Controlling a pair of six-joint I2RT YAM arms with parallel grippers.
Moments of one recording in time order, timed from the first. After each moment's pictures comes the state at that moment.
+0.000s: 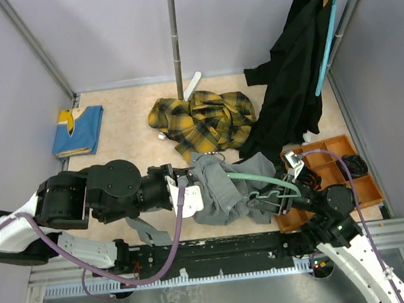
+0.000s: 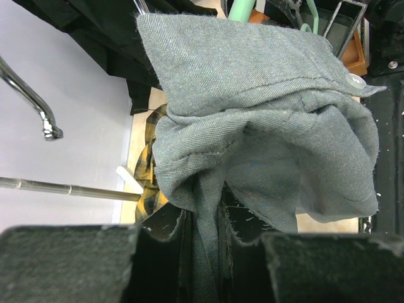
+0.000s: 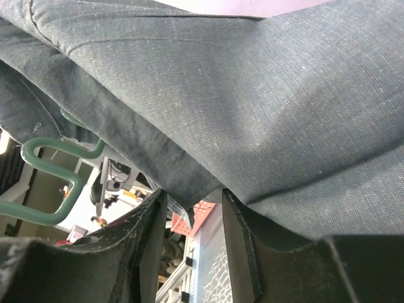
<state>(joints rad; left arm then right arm) -1.58 1.20 1.83 -1.03 -0.40 0.52 0.52 0.02 0.21 0.11 -0.72 1.28</state>
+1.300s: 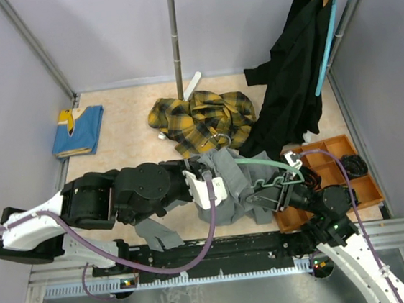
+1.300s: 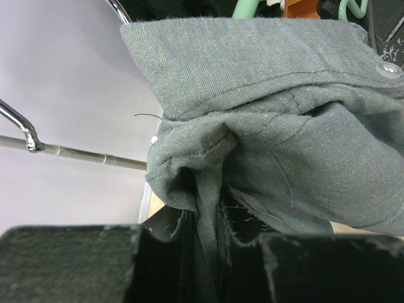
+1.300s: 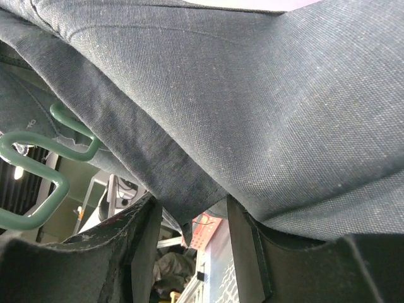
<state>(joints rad) -1.58 1.26 1.79 -0.96 -0.62 0.55 0.52 0.01 0.14 0.19 -0.67 1.36</state>
